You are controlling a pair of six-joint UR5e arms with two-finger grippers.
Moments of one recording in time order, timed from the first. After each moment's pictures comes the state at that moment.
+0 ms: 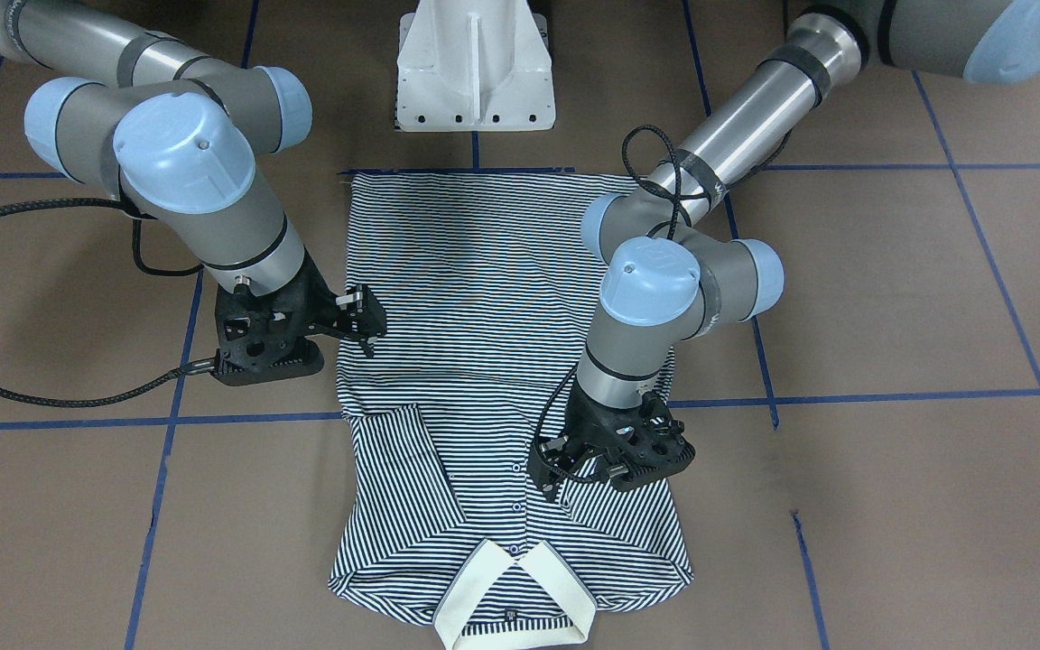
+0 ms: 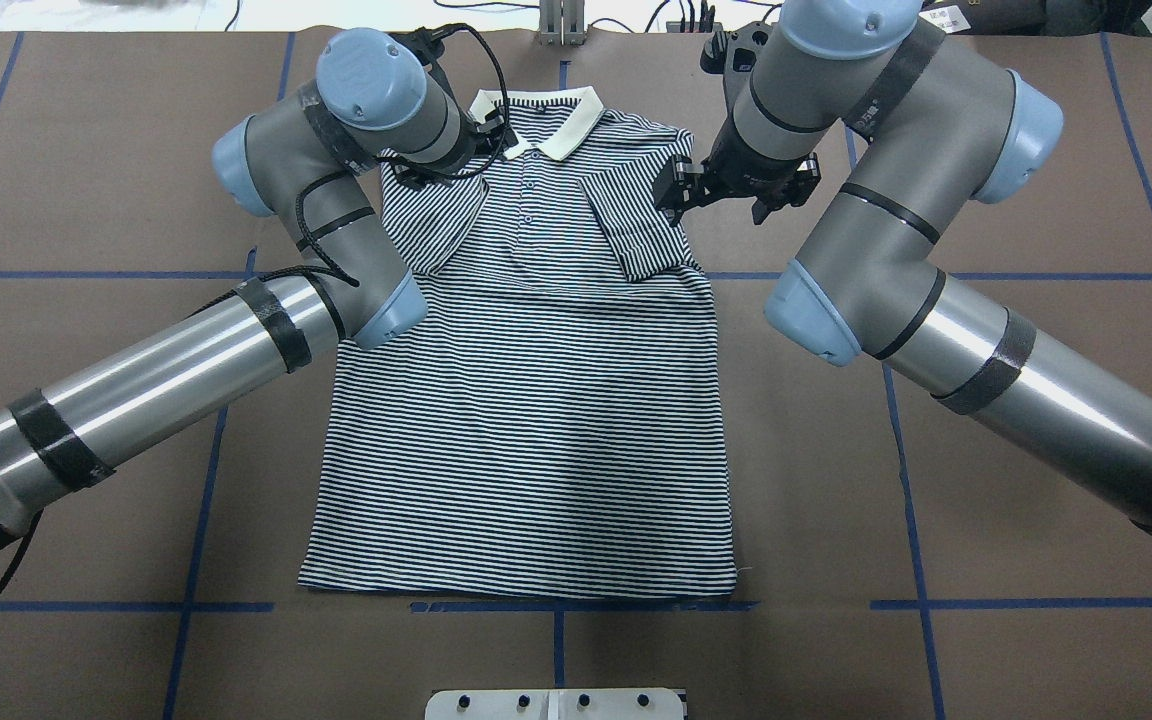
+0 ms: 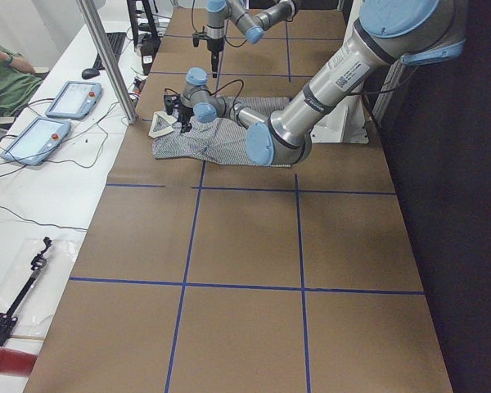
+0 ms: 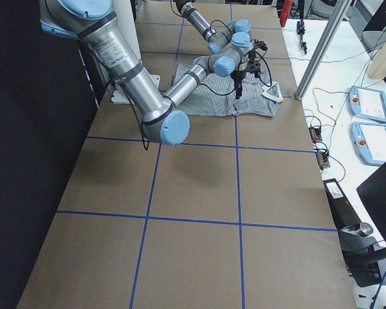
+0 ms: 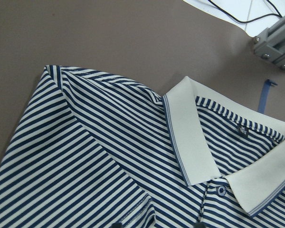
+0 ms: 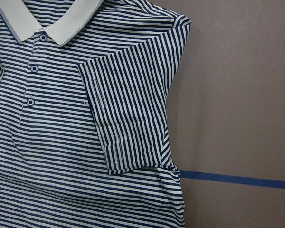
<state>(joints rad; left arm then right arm) -0.76 -2.50 -1.01 -2.21 -1.79 -1.46 0.82 -0.87 1.58 -1.53 2.08 0.92</state>
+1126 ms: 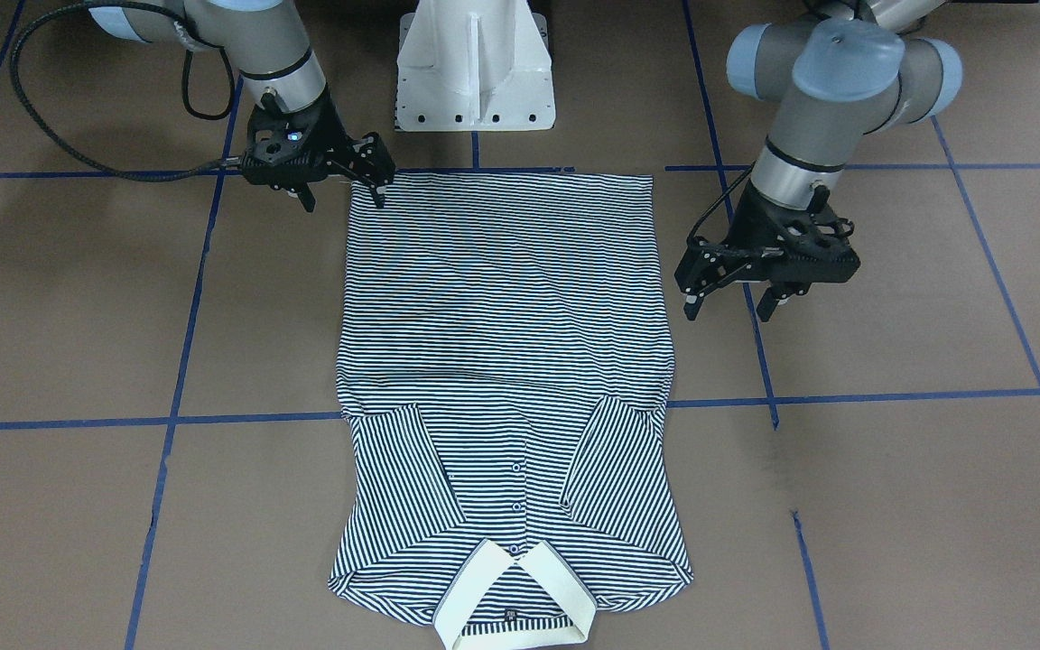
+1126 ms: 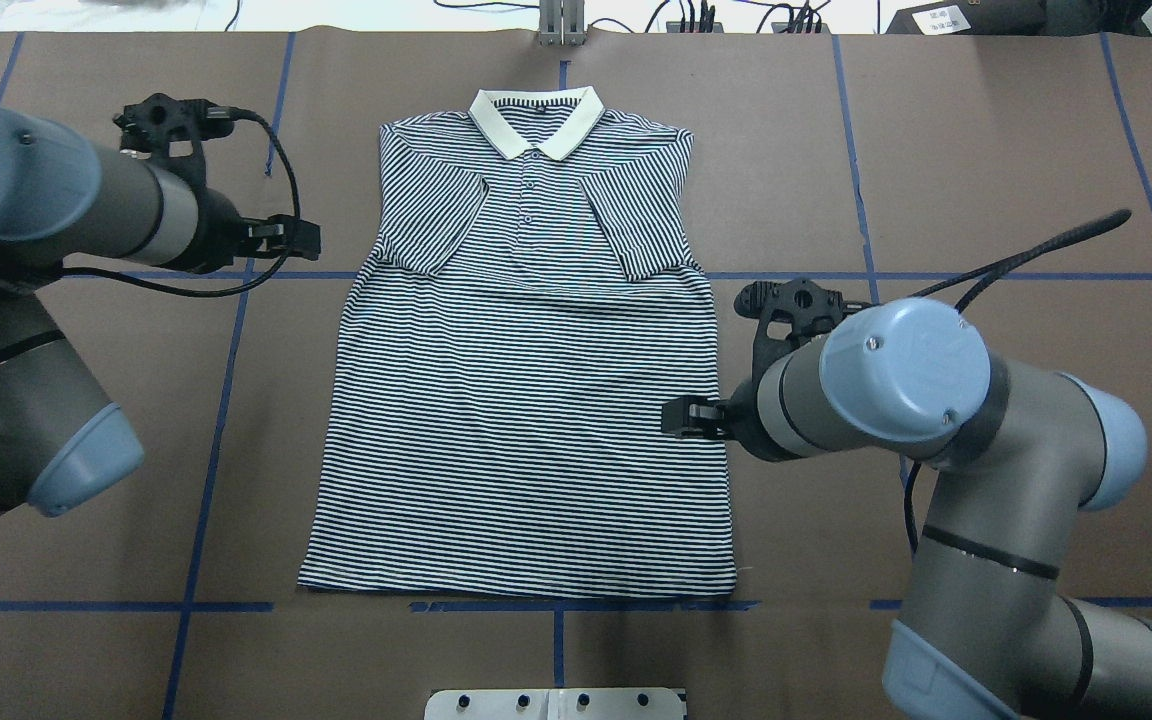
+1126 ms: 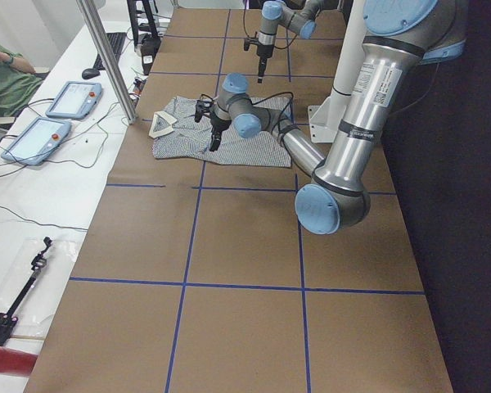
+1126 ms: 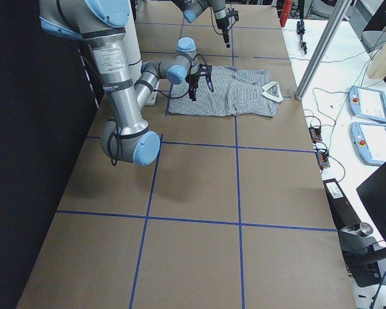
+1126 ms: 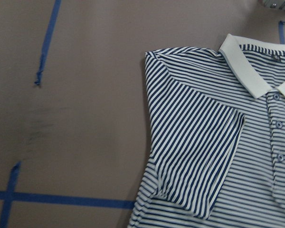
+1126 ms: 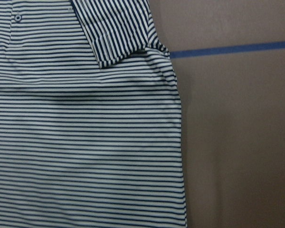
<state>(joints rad) -0.79 -1.88 -1.88 -1.89 -1.85 -1.09 0.43 -1.23 2.07 -1.53 1.77 1.39</state>
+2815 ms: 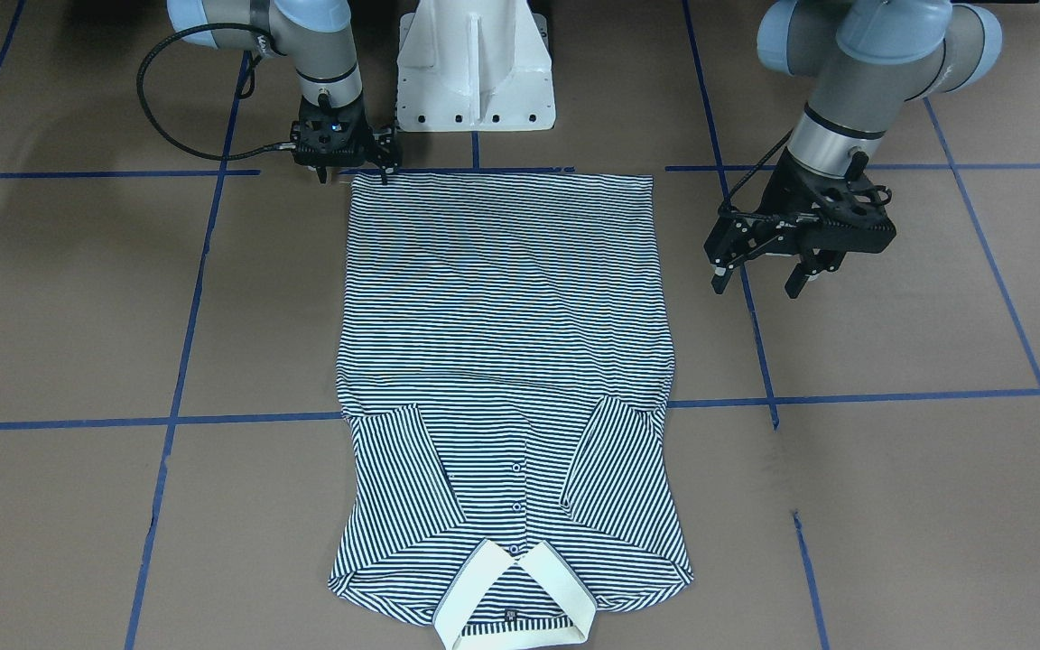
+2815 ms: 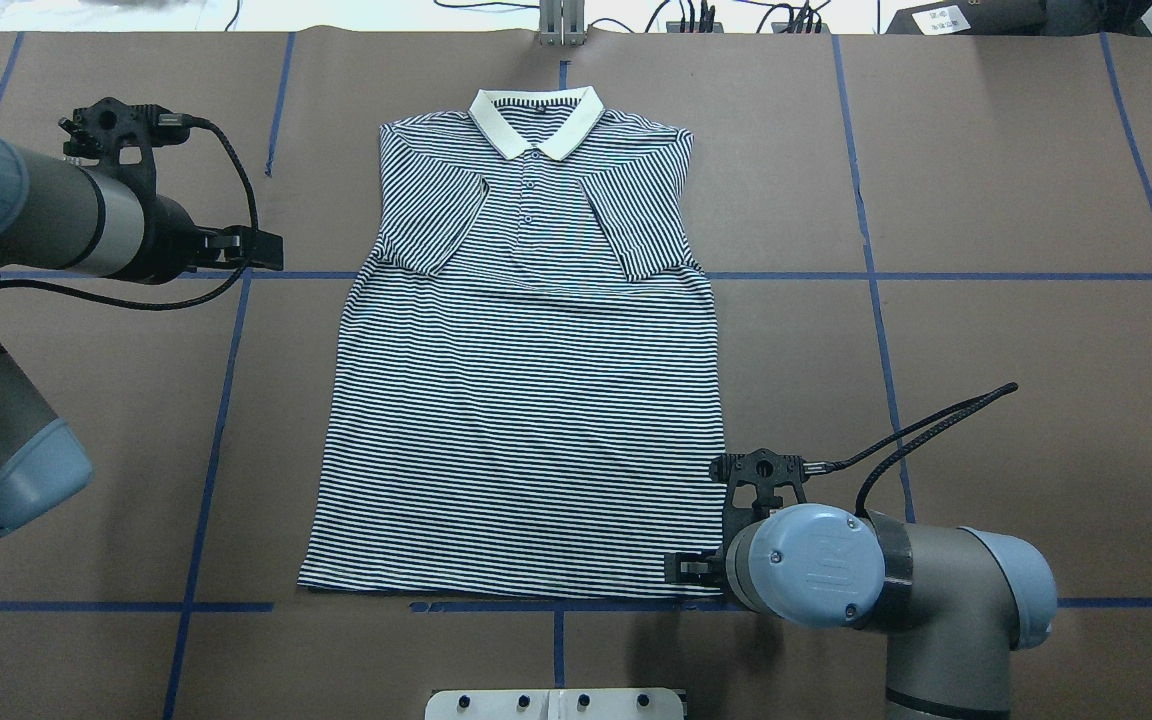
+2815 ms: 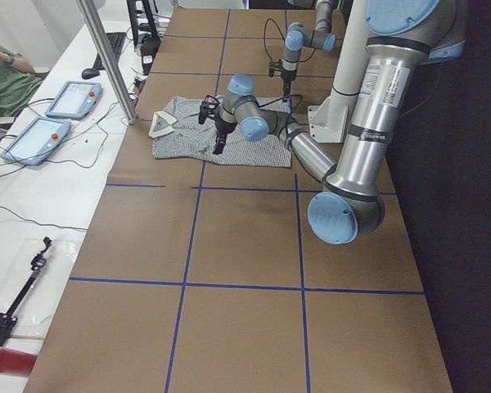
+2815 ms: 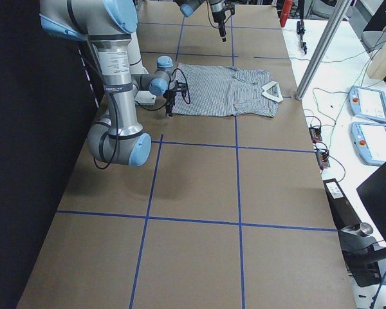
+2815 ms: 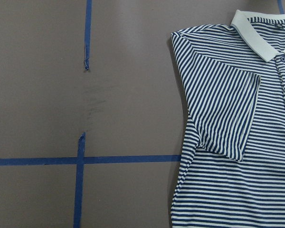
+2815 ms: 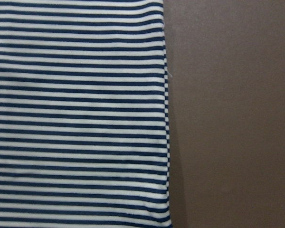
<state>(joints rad) -0.80 -1.83 -1.94 -1.89 -1.86 -1.06 0.20 -1.29 1.98 -1.53 1.65 1.46</state>
